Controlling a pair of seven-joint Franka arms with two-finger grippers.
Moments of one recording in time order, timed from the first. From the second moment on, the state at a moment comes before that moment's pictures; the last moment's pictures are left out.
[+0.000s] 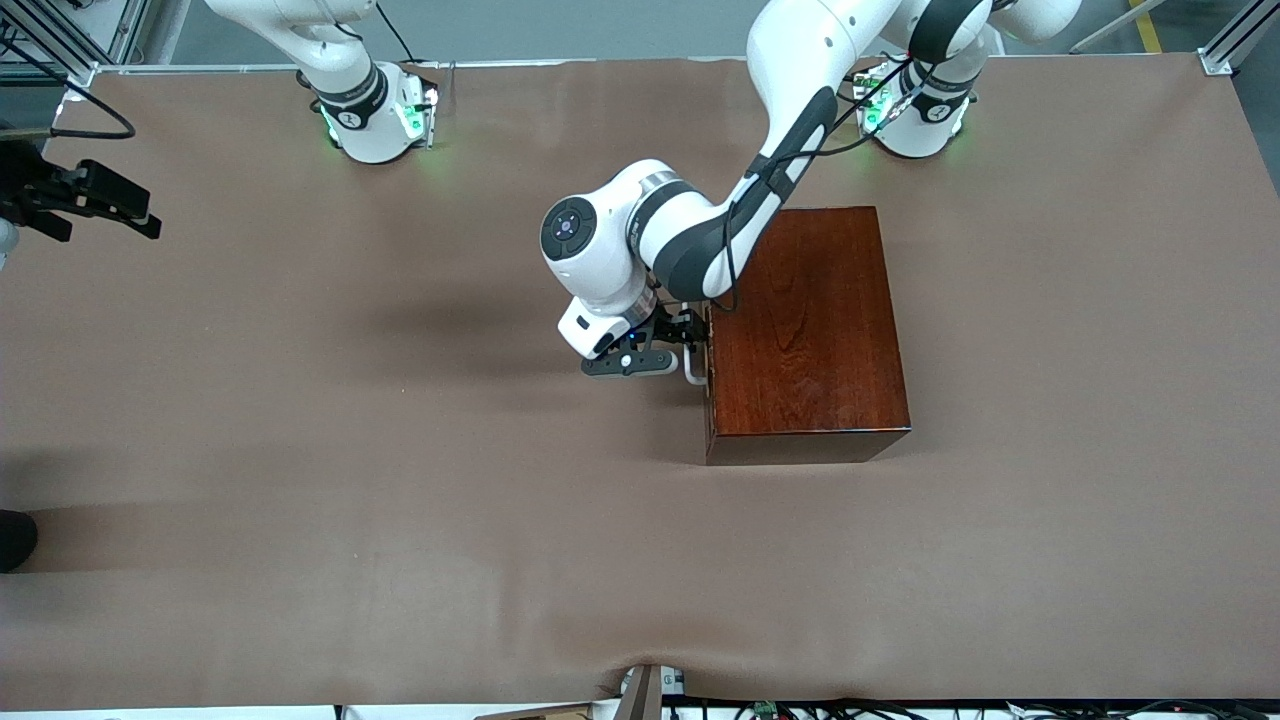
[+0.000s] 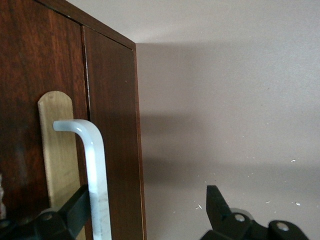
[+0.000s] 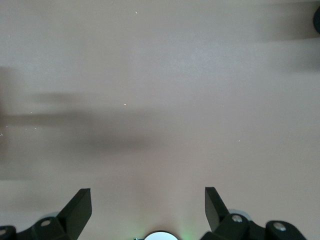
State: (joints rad) left arm -0.87 0.85 0.02 -1.12 0.20 1.77 -0.88; right arm -0.03 -0.05 0.01 -1.54 0.02 1.43 -0.03
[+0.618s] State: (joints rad) left arm -0.87 0.85 0.01 -1.12 0.20 1.85 -1.08; right arm -0.03 -0.02 0.01 -1.54 0.02 1.43 -0.03
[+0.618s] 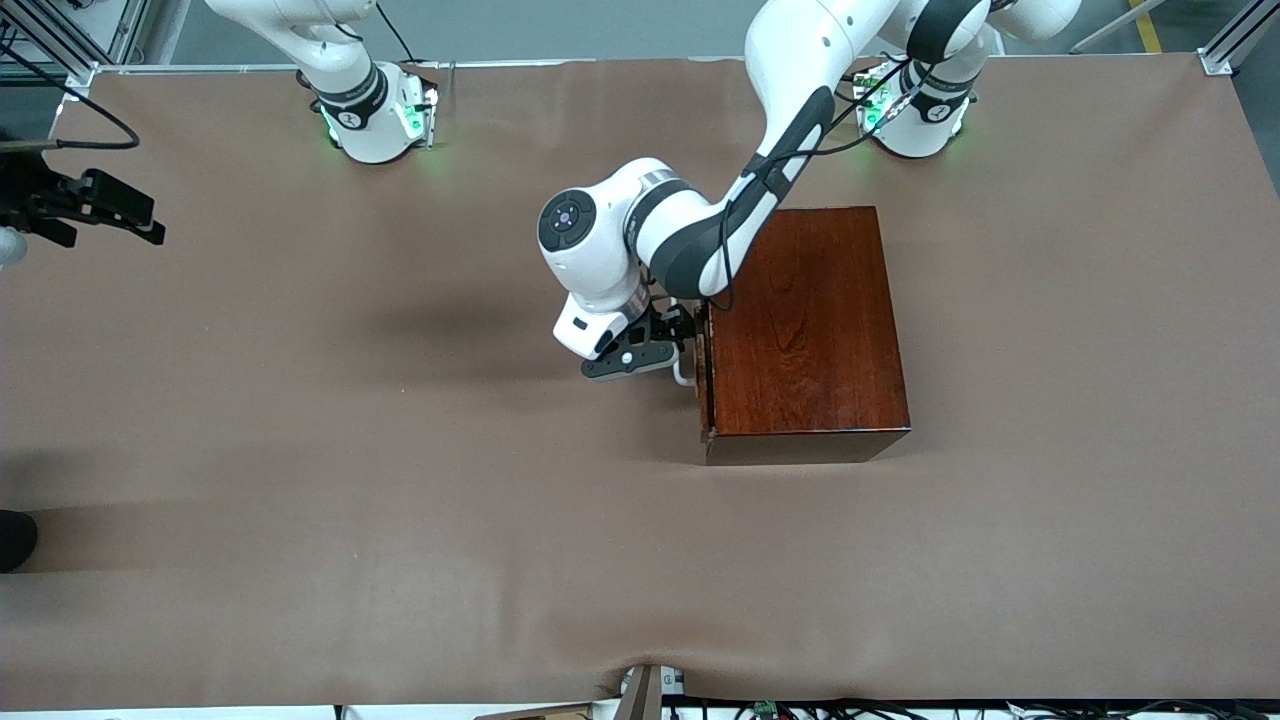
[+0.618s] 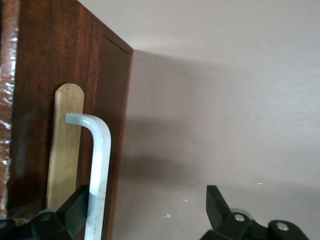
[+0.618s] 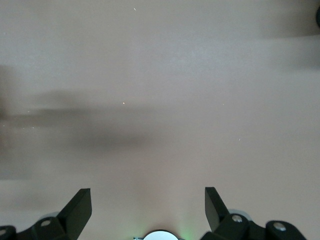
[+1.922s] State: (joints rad) left arm -0.89 0.85 0.01 -1.12 0.19 1.98 -1.39; right arm -0.07 0.08 0.00 -1.47 0.02 1.46 -0.03
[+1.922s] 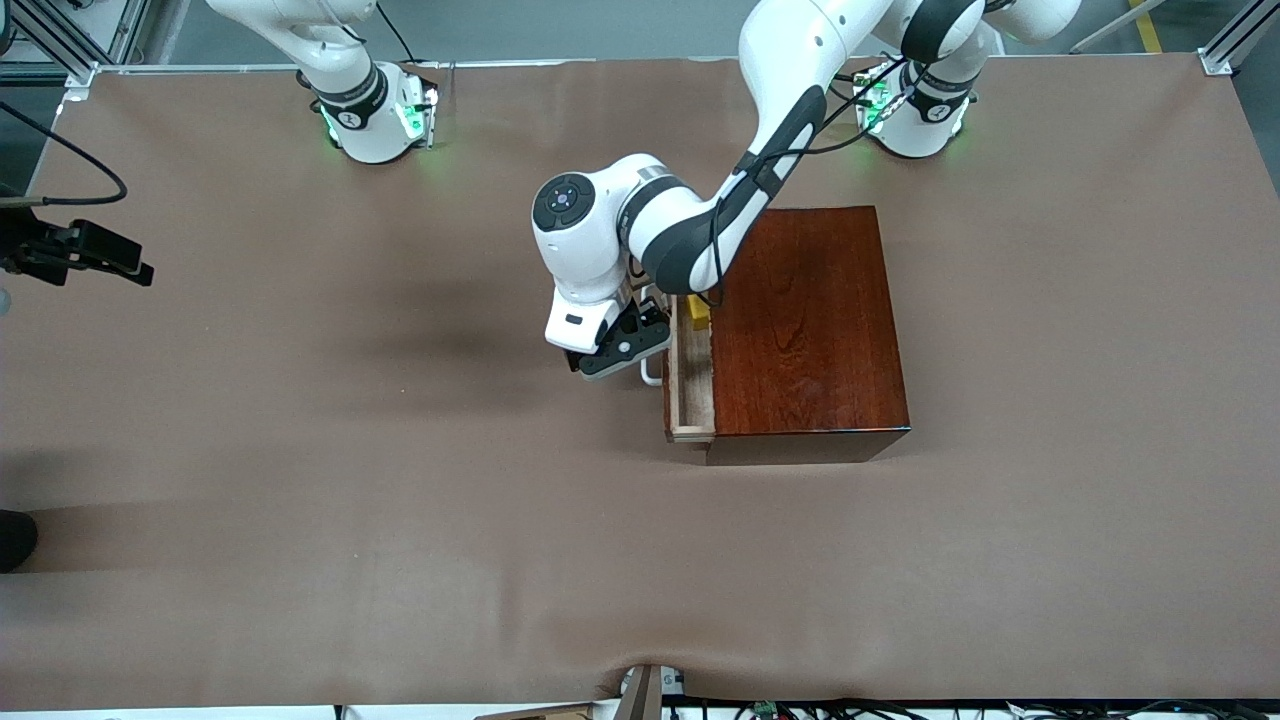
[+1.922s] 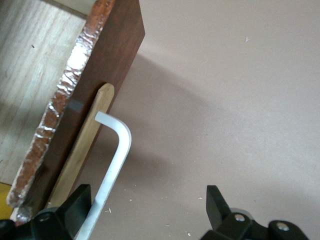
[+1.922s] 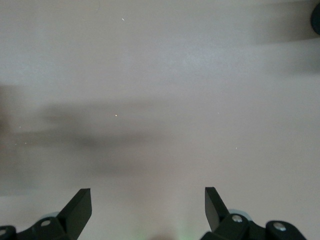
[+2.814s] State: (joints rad) left arm -0.90 0.86 0.00 -1.13 0.19 2.06 -1.45; right arm -0.09 0.12 0.02 -1.41 0.02 1.46 0.04
